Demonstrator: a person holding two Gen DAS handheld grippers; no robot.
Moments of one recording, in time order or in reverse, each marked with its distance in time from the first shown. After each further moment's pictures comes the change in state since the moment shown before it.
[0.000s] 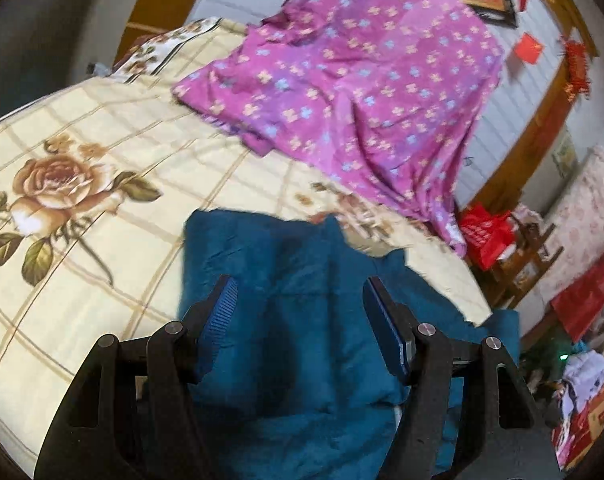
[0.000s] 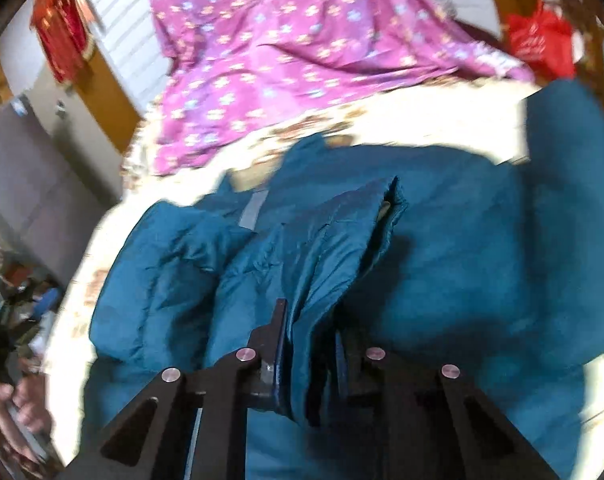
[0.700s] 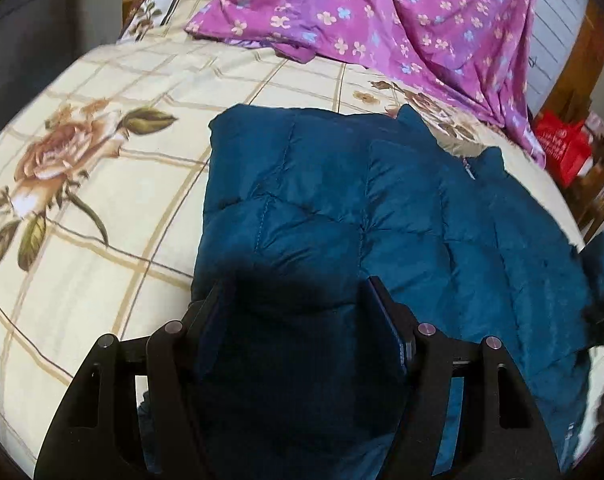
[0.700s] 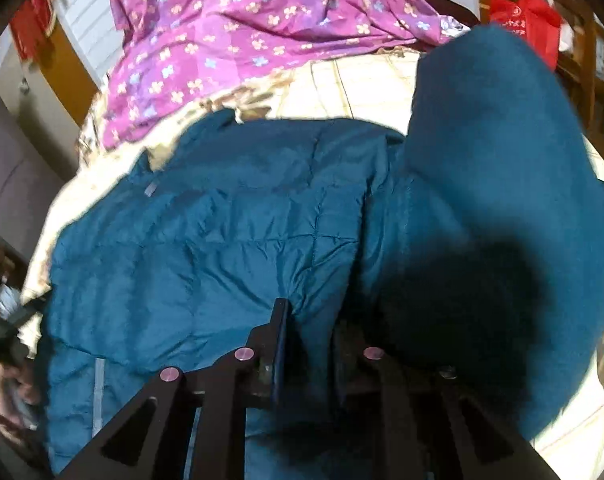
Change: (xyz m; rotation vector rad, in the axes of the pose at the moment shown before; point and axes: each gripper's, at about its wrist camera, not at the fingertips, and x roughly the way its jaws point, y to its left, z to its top) left arm 0.091 -0.002 -0.041 0.191 0.241 0.288; right arm -0.010 -0.090 0.008 -0.005 0.128 -0.072
